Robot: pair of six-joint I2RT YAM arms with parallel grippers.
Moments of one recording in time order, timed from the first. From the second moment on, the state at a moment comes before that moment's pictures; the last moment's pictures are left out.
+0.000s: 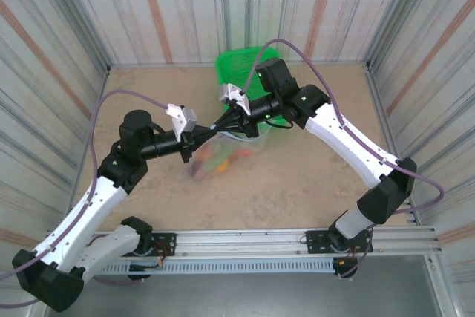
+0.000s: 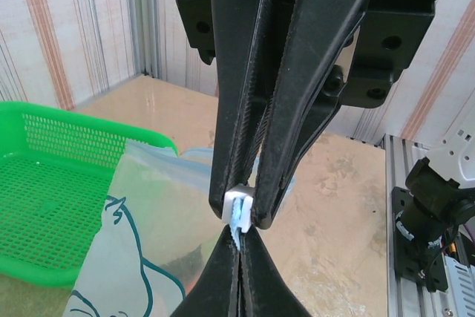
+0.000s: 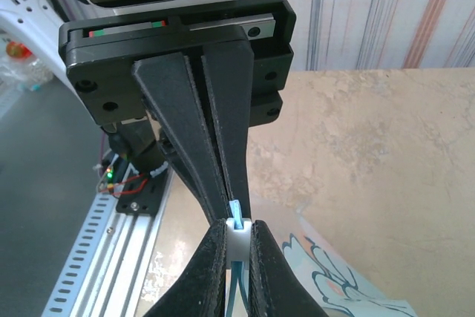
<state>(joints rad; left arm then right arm) -0.48 0.88 0.84 -0.17 0.69 0.06 0.71 1.56 1.63 -0.74 -0.88 -0.47</state>
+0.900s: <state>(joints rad) -0.48 0.86 0.83 -0.19 0.65 0.08 0.72 1.55 1.61 -0.68 -0.82 -0.46</state>
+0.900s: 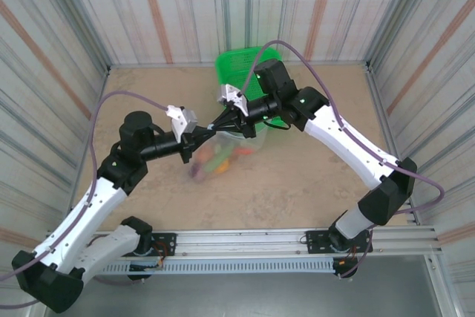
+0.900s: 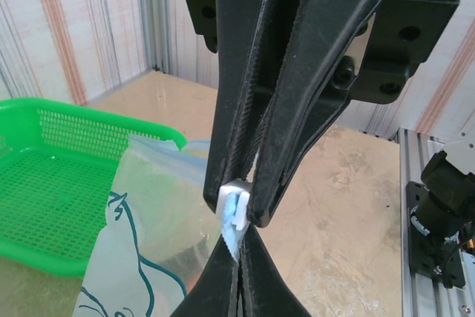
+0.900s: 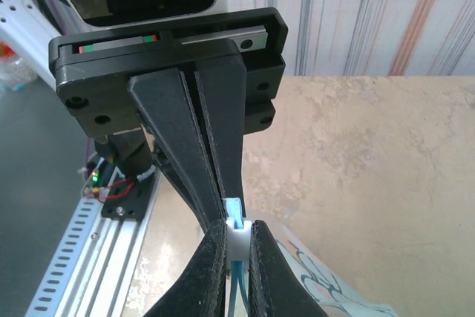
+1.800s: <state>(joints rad) -0.42 0.58 0.70 -0.19 0.33 0.05 0.70 1.36 1.31 -0.57 -0.55 -0.43</state>
